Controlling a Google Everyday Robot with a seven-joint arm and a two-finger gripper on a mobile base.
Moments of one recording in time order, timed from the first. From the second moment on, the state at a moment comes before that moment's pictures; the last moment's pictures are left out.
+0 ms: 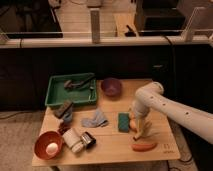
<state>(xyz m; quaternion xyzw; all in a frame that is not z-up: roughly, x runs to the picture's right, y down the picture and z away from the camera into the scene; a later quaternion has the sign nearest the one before) 0.167 0.172 0.823 -0.30 -0.11 -0.14 0.94</state>
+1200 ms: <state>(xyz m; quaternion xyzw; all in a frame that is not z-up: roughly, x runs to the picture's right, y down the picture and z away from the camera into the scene) 0.171 0.176 0.833 -0.31 -0.10 -0.09 0.94</state>
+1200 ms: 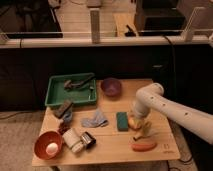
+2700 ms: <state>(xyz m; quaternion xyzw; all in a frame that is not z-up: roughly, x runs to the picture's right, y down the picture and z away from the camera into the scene) 0.172 0.100 0.688 -0.22 -0.16 -0.14 0.95</state>
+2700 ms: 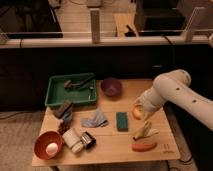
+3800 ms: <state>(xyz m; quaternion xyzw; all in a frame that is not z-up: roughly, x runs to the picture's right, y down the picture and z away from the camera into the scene) 0.174 0.120 0.747 -0.23 -0.15 -0.13 0.95</state>
